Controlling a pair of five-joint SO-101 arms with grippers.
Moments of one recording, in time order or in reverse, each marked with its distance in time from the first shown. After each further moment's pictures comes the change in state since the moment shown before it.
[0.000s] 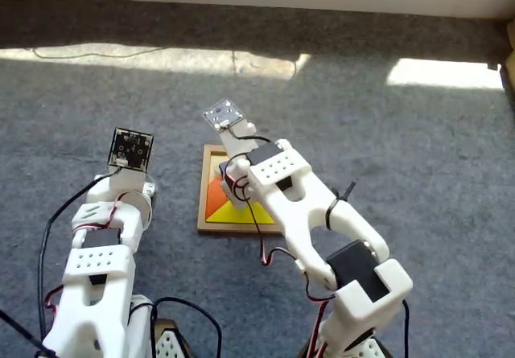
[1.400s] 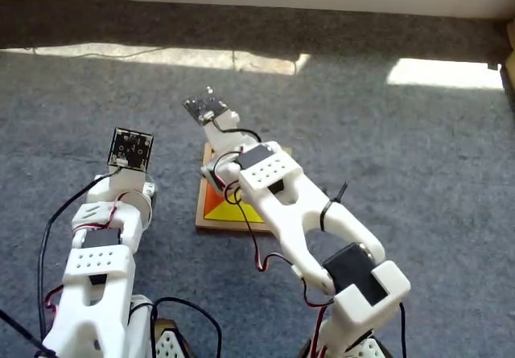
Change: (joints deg) left arm 0.0 0.0 0.0 0.0 0.0; right arm -2.3 -1.8 -0.8 -13.4 0.2
